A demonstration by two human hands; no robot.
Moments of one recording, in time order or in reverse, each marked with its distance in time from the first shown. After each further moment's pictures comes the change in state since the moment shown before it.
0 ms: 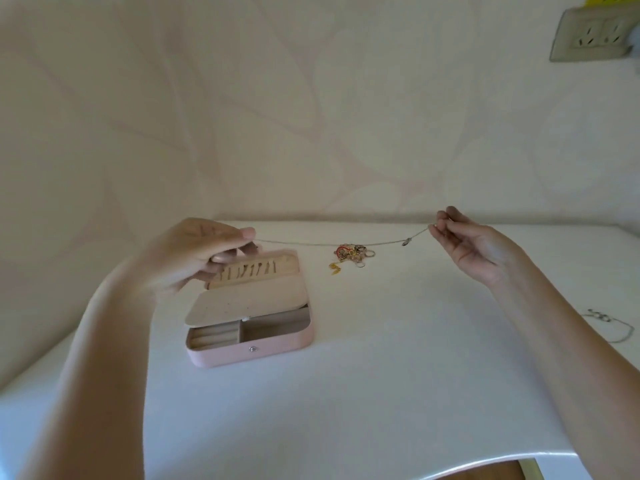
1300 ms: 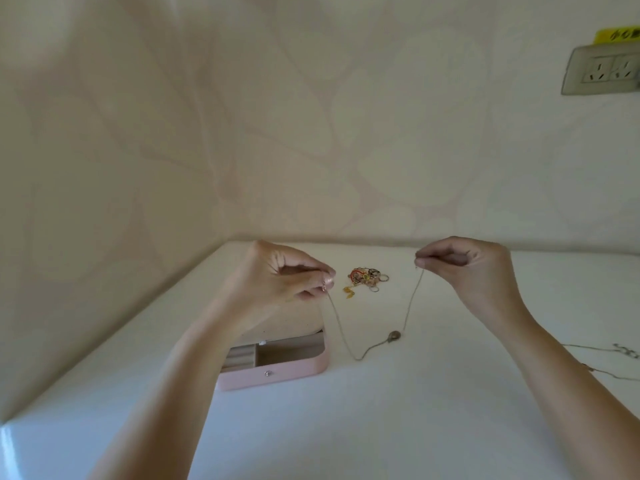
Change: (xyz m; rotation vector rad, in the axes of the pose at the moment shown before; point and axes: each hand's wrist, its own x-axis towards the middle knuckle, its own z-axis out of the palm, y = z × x) left_hand -0.005 0.024 0.059 -0.071 0.085 0.270; right_hand -0.037 0.026 0.031 -1.055 -0.113 -0.689
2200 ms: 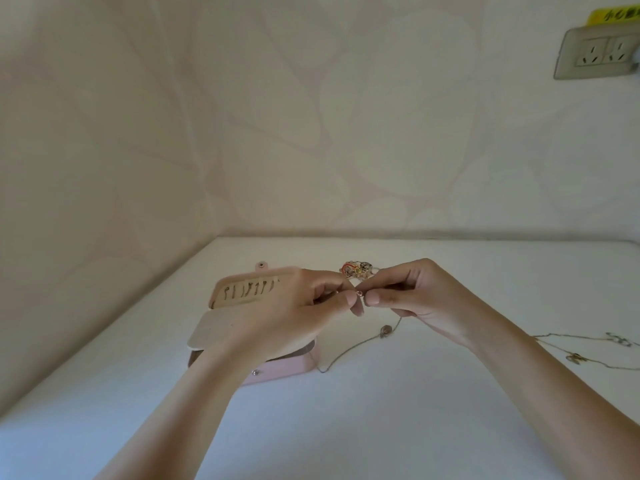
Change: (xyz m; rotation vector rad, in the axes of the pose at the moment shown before) left_hand -0.010 0.007 0.036 0.454 -0.212 0.005; right_hand -0.021 -0.026 0.022 0.269 -0.659 0.185
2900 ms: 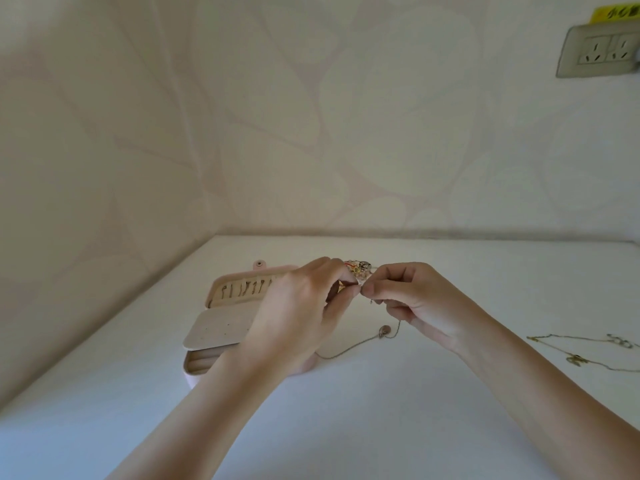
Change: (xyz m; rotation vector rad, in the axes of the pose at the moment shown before) left_hand 0.015 -0.019 0.027 0.234 0.460 0.332; right_hand 0.004 -0.001 0.009 0.163 0.166 0.207
